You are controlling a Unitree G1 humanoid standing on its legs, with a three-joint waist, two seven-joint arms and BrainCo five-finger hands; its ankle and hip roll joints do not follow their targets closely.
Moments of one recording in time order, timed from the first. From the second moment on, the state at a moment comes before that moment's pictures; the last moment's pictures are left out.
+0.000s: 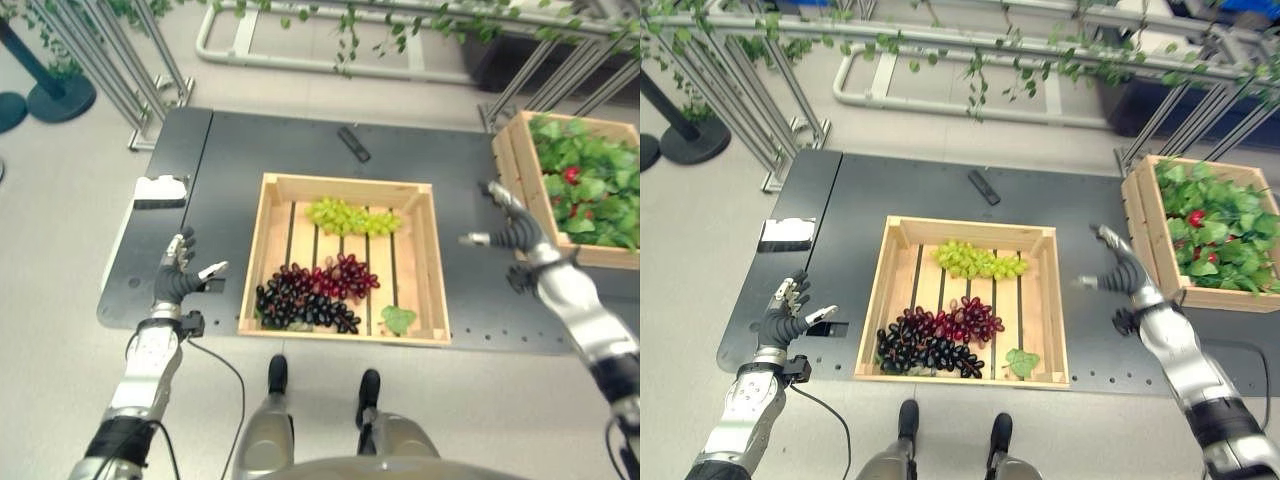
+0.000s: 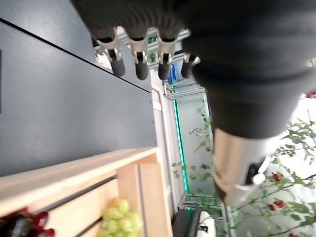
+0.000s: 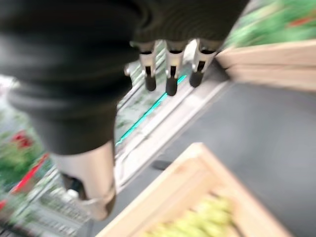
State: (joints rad) left arm -0.05 0.53 -0.04 0.26 -0.34 -0.29 0.15; right arm -0.47 -0.86 0.24 0.33 0.05 -0.19 -0.08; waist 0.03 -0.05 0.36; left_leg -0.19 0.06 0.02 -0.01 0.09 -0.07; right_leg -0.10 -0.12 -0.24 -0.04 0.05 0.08
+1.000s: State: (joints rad) left arm -0.21 0.52 -0.06 0.30 -0.34 -0.28 0.30; right arm -1.04 -0.81 0.69 0.56 -0.37 -0.06 -0.09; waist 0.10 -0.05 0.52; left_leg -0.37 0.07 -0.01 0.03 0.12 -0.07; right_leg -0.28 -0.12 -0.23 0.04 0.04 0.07
